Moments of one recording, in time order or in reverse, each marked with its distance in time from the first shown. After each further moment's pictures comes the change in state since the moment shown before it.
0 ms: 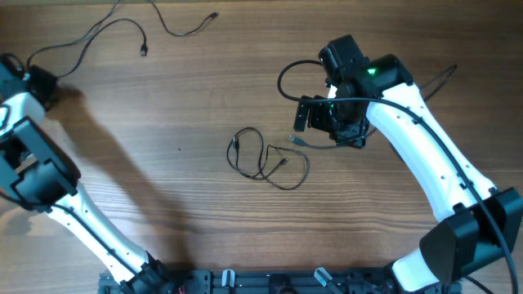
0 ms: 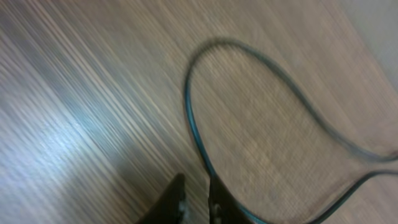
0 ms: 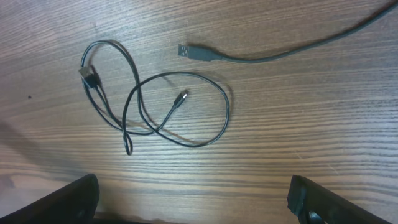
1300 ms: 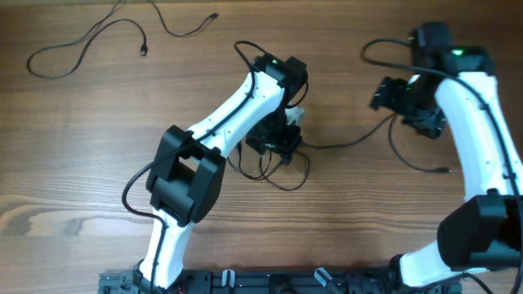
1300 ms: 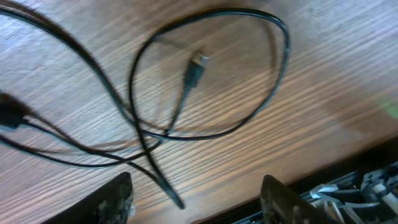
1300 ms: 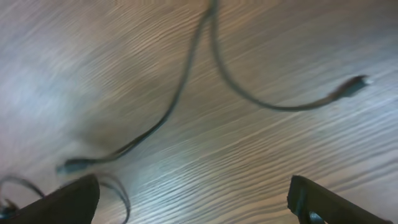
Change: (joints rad) left arm -1.255 -0.245 0.056 -1.324 0.093 0.344; right arm -0.416 0.000 0.000 -0.031 0.238 -0.095
